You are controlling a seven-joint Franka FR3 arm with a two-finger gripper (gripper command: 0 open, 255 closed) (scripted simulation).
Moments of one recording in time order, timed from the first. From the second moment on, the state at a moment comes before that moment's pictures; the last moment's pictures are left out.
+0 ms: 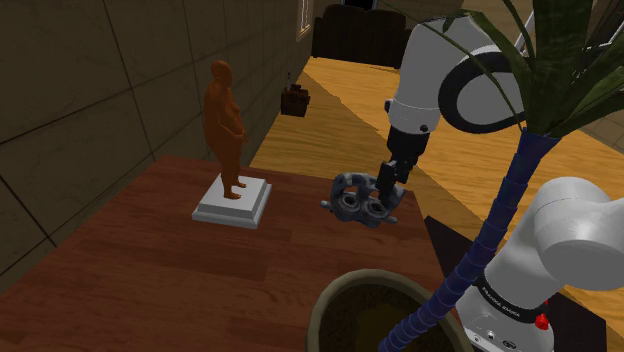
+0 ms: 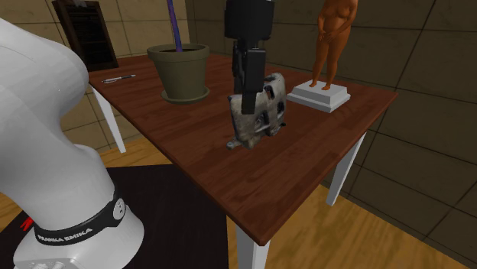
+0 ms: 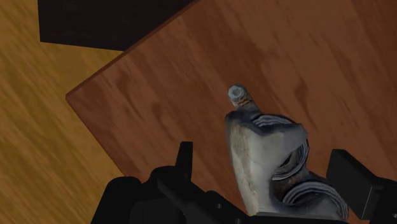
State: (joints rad) arm 0.15 -0.72 0.17 -2.72 0.08 1.94 0.18
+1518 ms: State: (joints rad) arm 0.14 -0.75 0.16 -2.62 0.07 1.81 0.17
